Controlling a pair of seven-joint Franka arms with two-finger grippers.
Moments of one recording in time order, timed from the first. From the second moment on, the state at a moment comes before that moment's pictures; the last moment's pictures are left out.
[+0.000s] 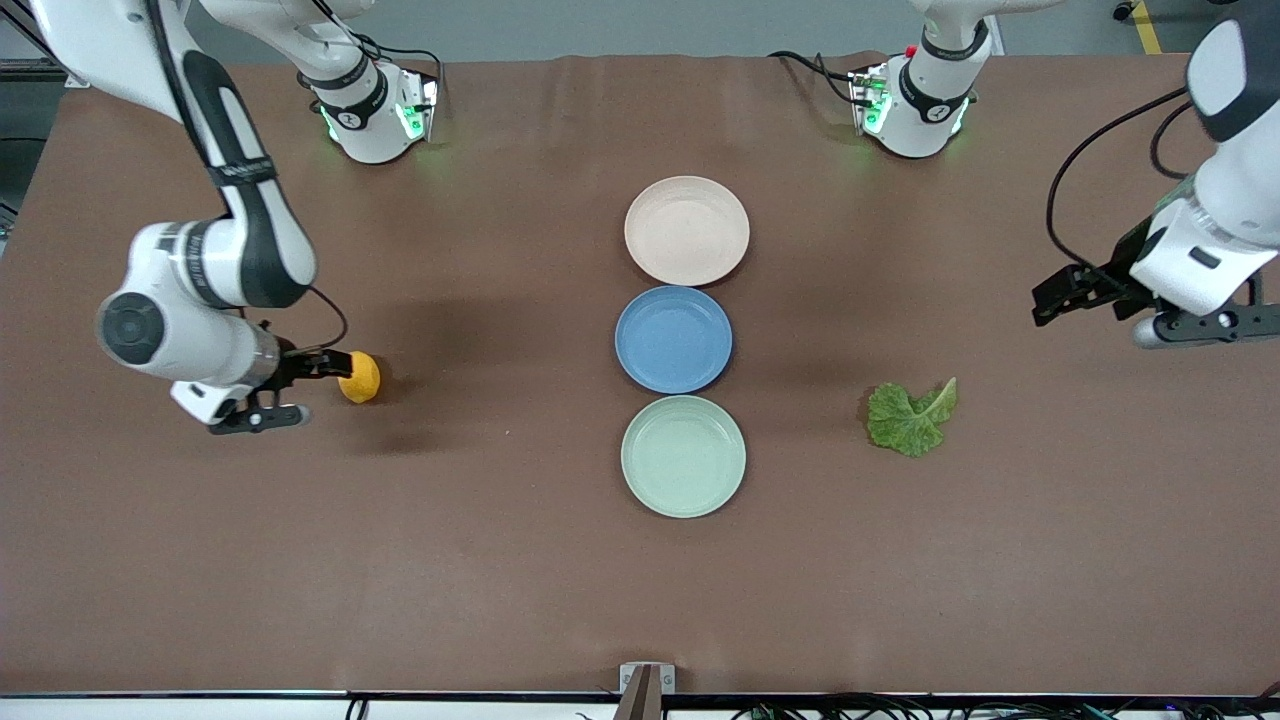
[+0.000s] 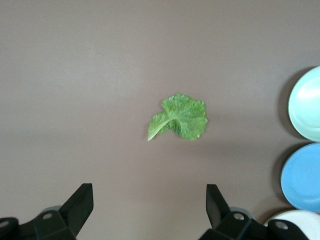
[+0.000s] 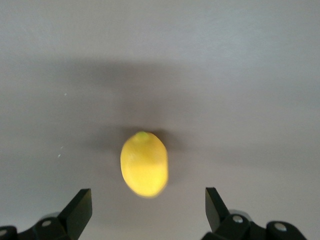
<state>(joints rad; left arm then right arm) 0.09 0.01 -0.16 -1.70 0.00 1.73 -0.12 0.09 0.29 -0.07 -1.92 0.05 2.02 -0.12</state>
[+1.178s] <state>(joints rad) 0.08 0.02 -0.16 -1.54 -0.02 1.63 -0.11 0.00 0.31 -0.07 -1.44 -0.01 1.62 -0.12</state>
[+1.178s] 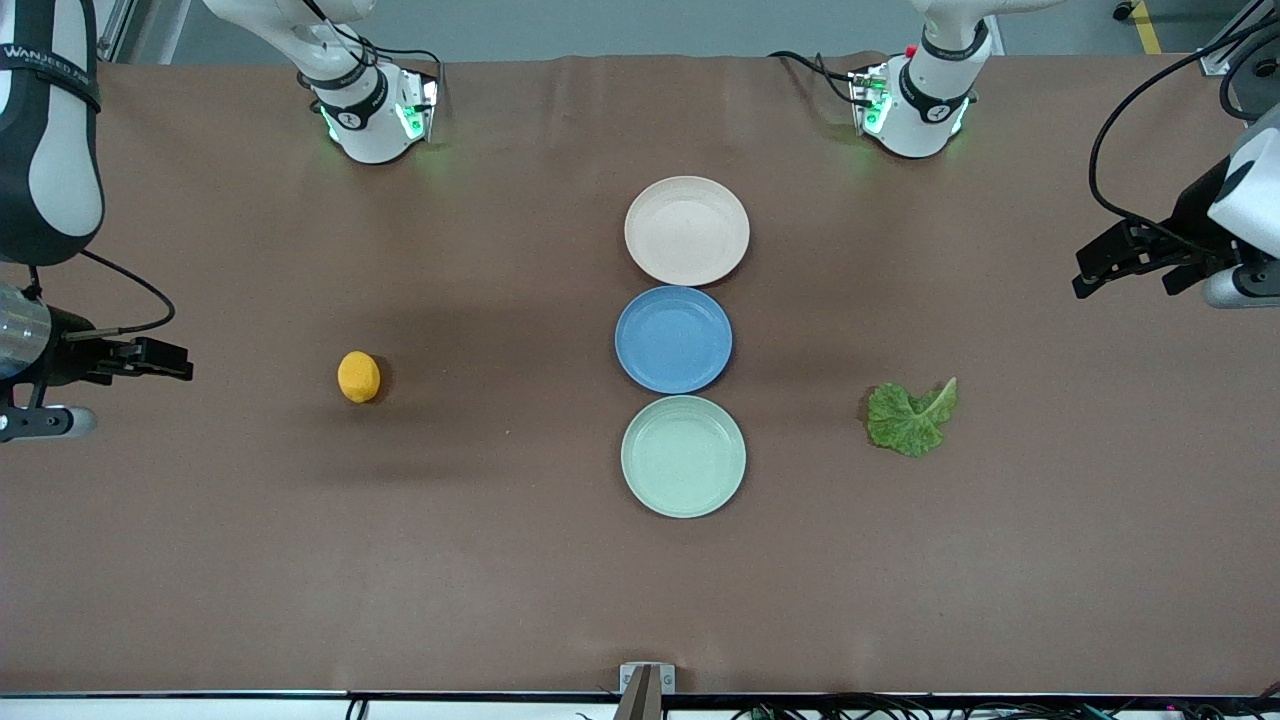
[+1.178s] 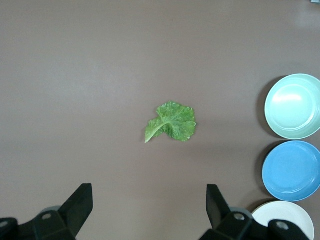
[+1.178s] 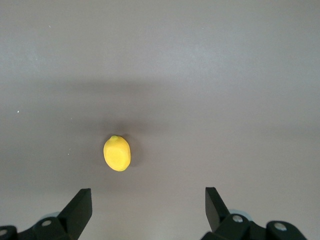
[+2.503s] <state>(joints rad) 0.08 0.03 -0.17 -1.52 -0.02 1.63 -0.11 0.01 -0.03 -0.06 -1.67 0.01 1.55 -0.12</state>
